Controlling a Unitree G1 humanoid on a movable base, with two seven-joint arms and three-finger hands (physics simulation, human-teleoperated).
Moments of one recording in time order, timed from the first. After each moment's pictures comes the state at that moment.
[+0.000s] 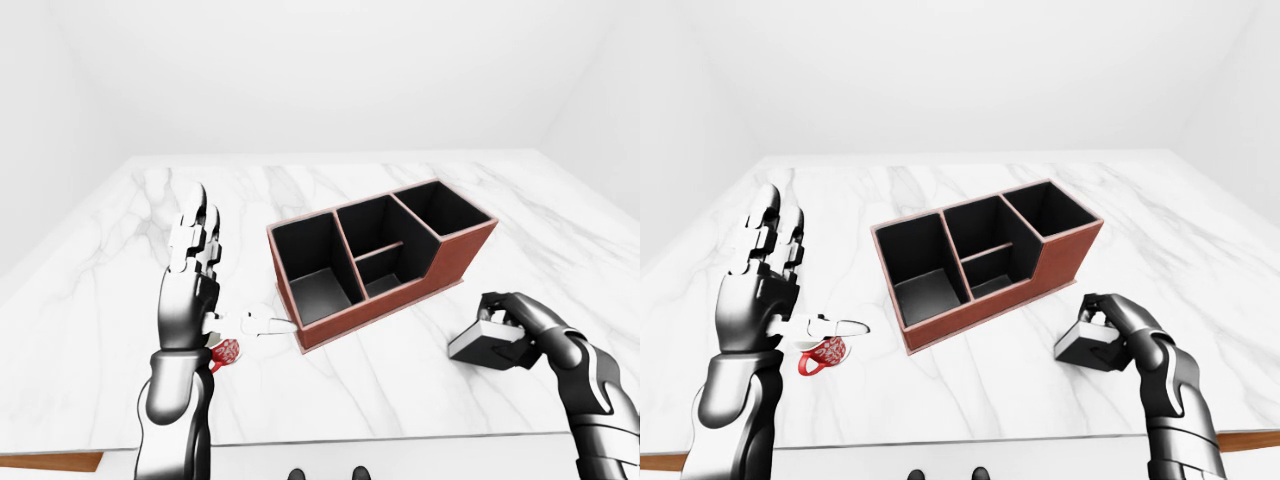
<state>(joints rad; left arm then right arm) 0.07 0.02 0.07 -0.63 0.04 0.09 -0.11 -0.11 -0.51 -0.34 0.36 -0.77 -0.09 0.44</state>
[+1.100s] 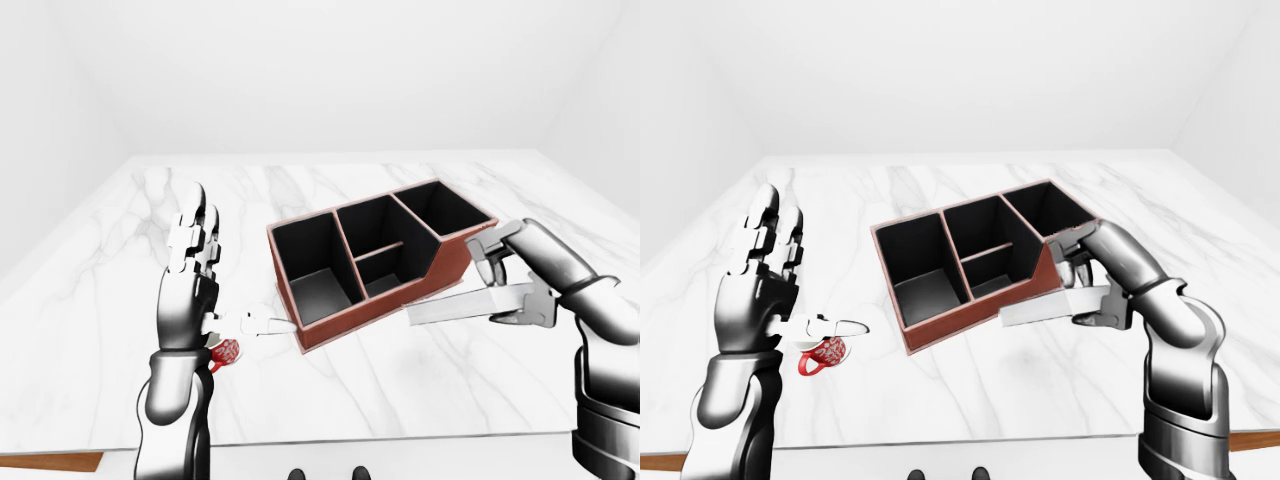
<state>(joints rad) 0.07 0.02 0.07 -0.63 0.04 0.09 -0.11 -0.19 -0.46 -0.40 -0.25 -0.33 -0.09 0.70</state>
